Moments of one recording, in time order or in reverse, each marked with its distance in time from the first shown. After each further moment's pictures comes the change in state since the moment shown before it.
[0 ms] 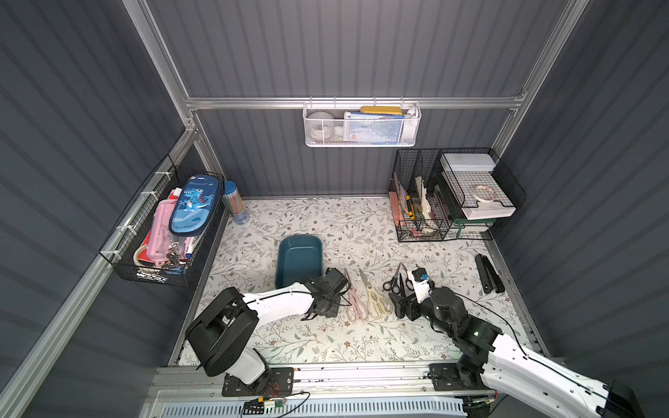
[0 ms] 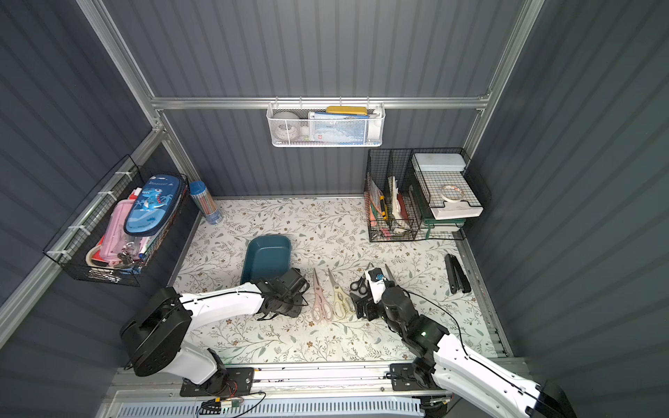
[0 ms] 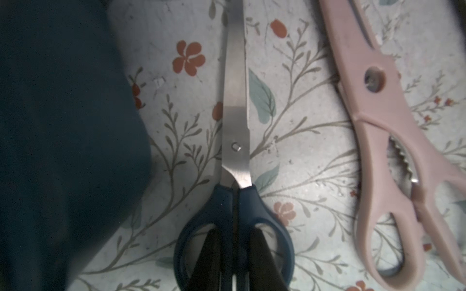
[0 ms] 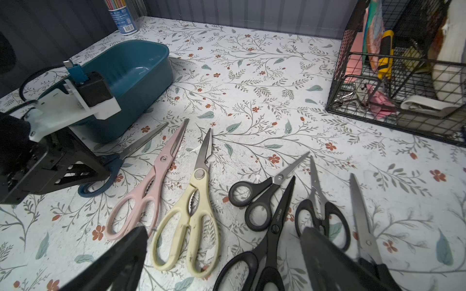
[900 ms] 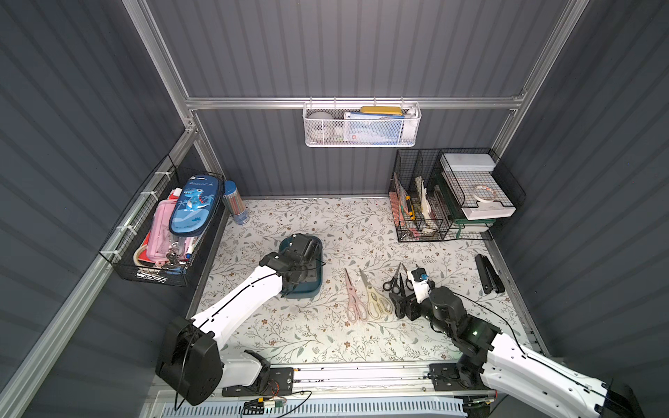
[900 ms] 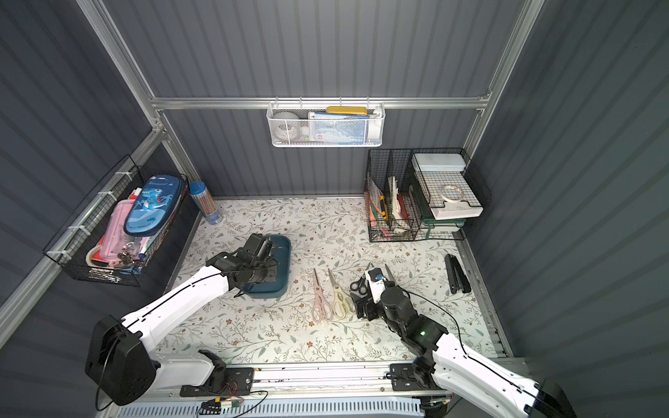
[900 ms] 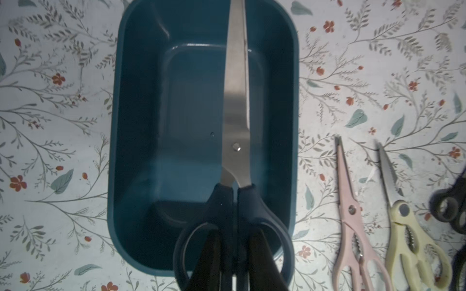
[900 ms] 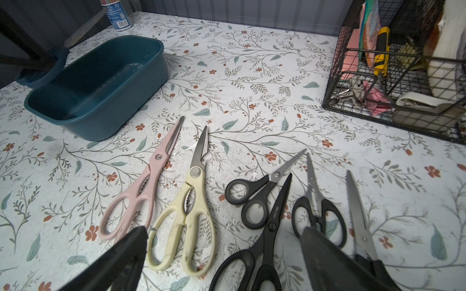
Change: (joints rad) left arm 0.301 -0.212 0.200 -0.247 -0.072 -0.028; right arm 0.000 0.017 0.000 0.000 0.015 0.000
